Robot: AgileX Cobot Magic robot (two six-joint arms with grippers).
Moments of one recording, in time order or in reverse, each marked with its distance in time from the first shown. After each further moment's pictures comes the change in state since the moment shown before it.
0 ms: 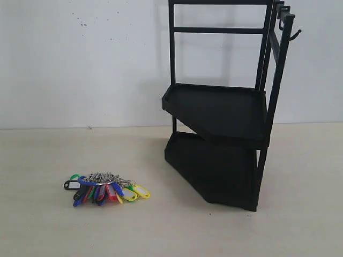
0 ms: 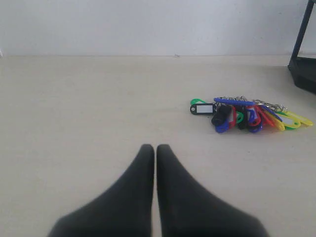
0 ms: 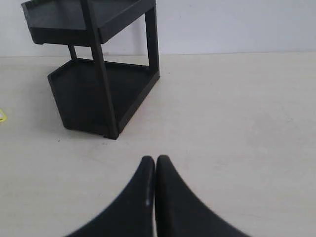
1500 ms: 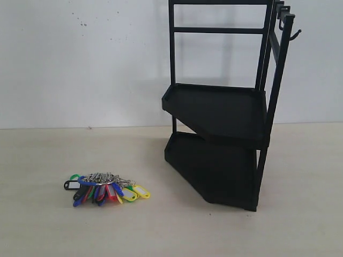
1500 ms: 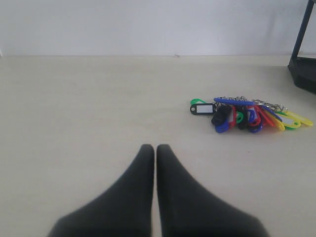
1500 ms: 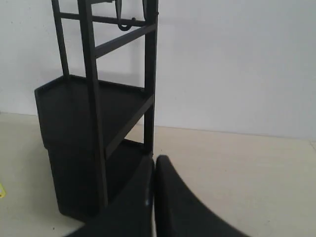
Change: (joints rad) left arm 0.000 0.000 0.000 0.000 0.000 0.000; right arm 0.000 0.412 -0.468 -0.027 -0.033 -0.061
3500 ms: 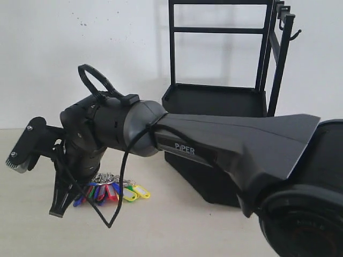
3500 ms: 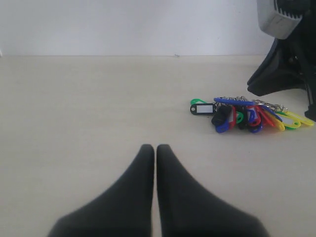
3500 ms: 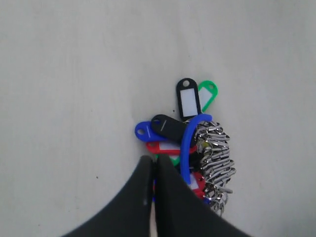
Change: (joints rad) left arm 0.000 0.000 0.000 0.000 0.000 0.000; right arm 0.811 1.927 -1.604 -0.145 0.428 -0.439
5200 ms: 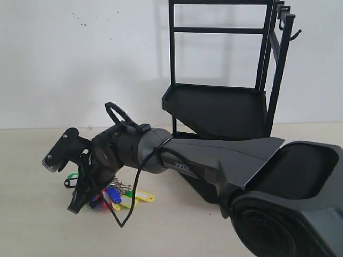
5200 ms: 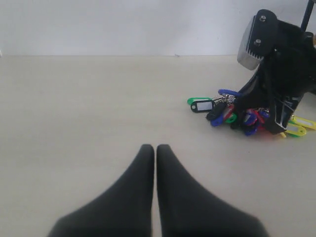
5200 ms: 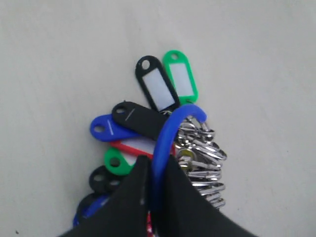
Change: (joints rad) left arm 0.000 0.000 0.000 0.000 0.000 0.000; right arm -0.081 0.168 -0.054 0.022 -0.189 0.095
